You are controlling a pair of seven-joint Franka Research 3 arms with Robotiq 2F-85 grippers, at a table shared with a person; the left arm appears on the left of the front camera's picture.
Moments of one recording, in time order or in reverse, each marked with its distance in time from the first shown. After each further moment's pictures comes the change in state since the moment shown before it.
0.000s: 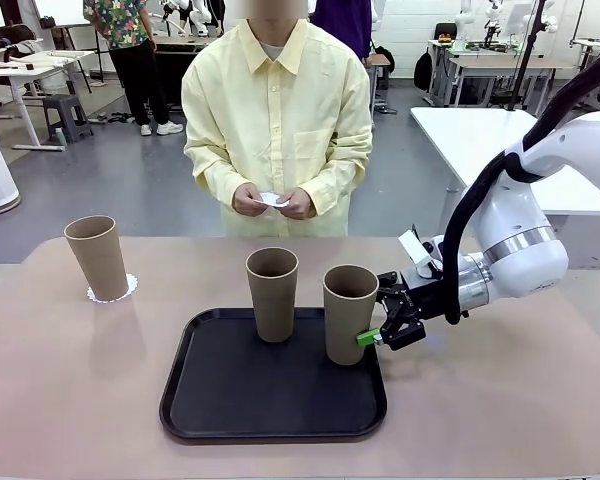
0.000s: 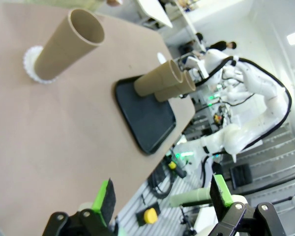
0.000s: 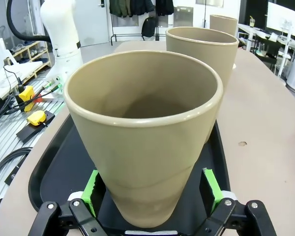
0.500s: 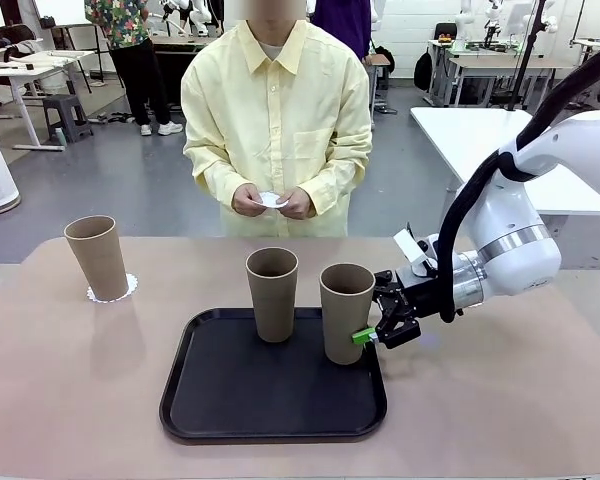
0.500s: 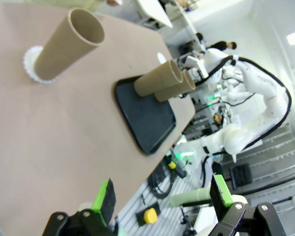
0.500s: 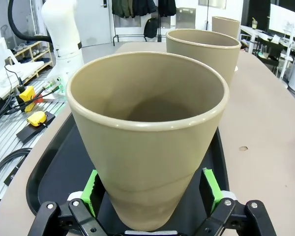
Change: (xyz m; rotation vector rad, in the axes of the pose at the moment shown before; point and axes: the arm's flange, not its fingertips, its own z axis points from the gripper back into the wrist) left arm 0.000 0.000 0.000 0.000 0.000 0.000; right arm 0.002 -0.004 -0.007 0.014 -0.006 0.006
